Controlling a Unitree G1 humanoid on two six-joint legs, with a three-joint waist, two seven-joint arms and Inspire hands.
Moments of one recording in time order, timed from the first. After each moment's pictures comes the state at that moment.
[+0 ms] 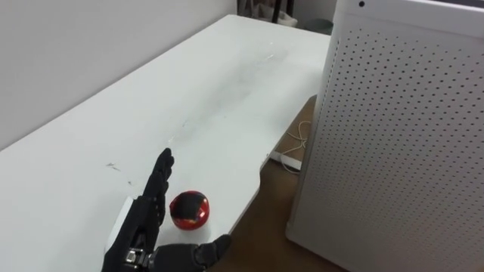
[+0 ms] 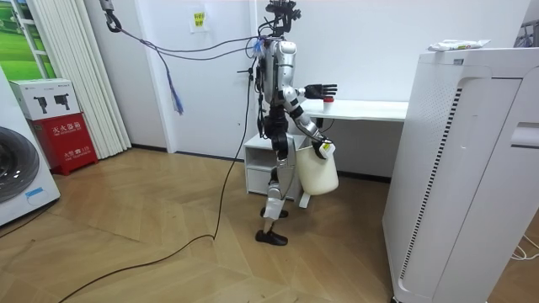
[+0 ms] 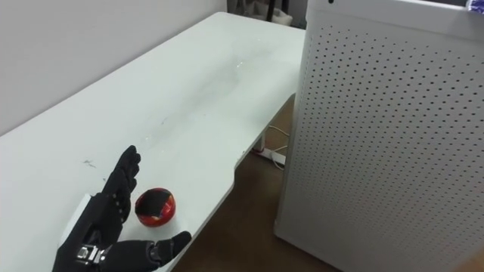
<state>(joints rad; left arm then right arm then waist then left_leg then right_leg) 0.30 0.27 -0.16 -0.12 -0.10 -0.29 0.03 0.07 -0.29 0.26 0.81 0.04 -0.15 0.16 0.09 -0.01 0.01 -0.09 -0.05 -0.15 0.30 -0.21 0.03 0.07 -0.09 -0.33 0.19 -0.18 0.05</state>
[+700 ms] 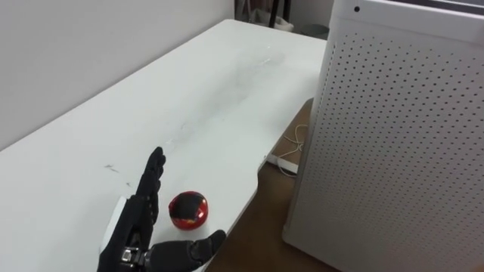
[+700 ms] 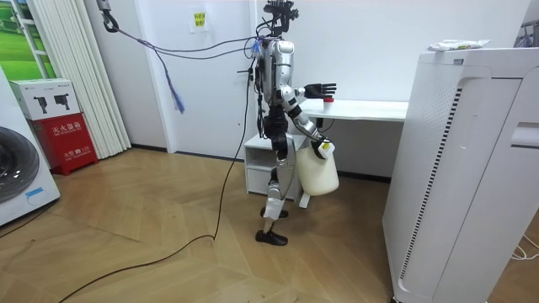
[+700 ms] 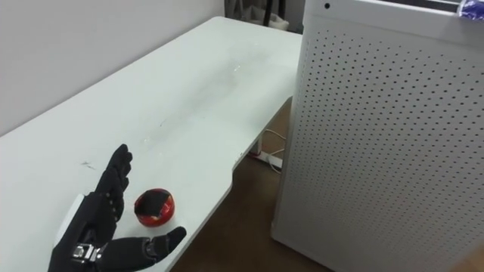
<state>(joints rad) 0.30 0.27 -0.16 -0.12 -0.09 -0.29 0.09 0.08 -0.29 0.26 0.81 0.04 -0.15 0.15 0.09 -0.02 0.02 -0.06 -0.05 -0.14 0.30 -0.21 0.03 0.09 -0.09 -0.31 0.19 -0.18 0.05</state>
